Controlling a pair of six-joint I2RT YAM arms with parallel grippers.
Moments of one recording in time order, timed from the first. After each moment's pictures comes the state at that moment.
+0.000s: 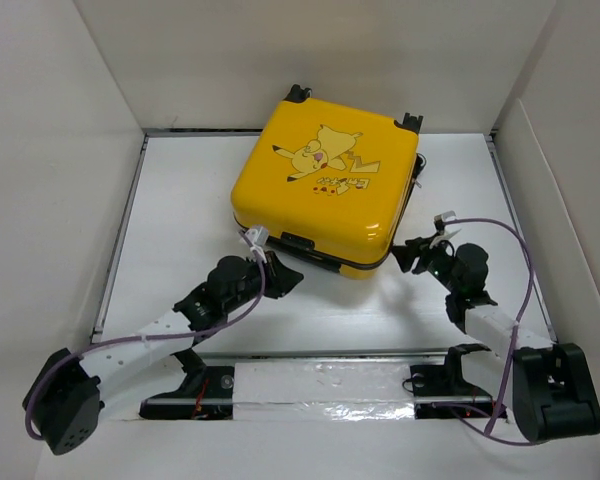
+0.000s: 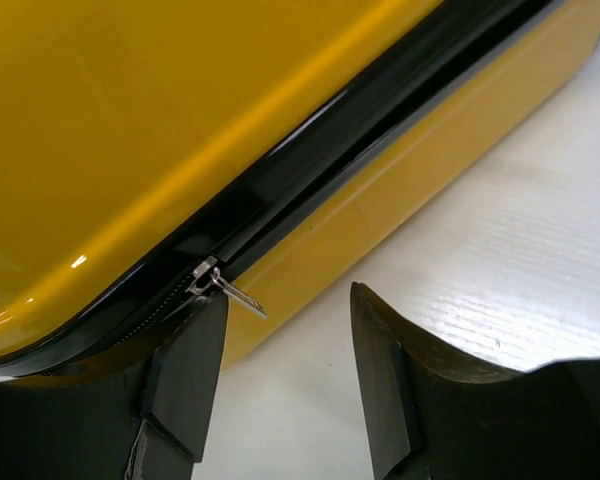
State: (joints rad) left arm -0.76 0.88 0.35 0.20 0.09 -0.72; right arm 0.10 1.03 0.21 0.65 -0.44 0.19
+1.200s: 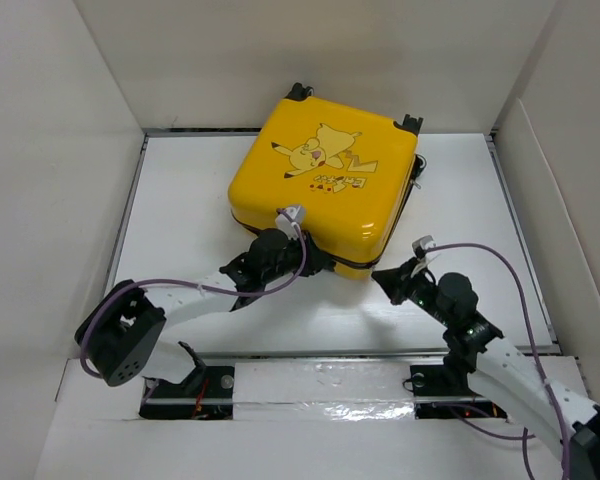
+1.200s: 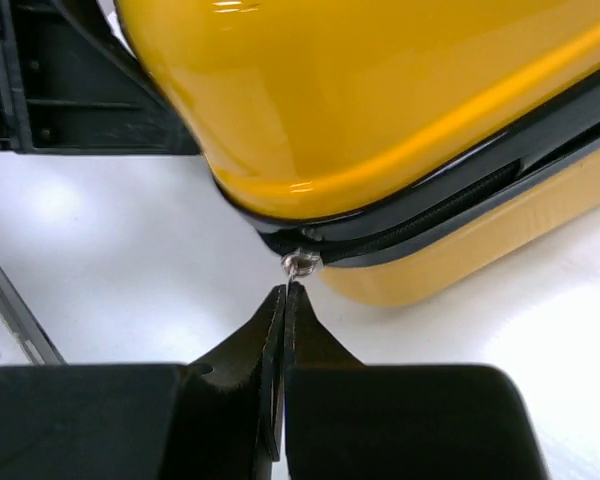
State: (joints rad) left arm -0.79 1.36 0.61 0.38 0.07 -0.70; right arm 0.54 0.59 0.15 0.31 -0.25 0.32
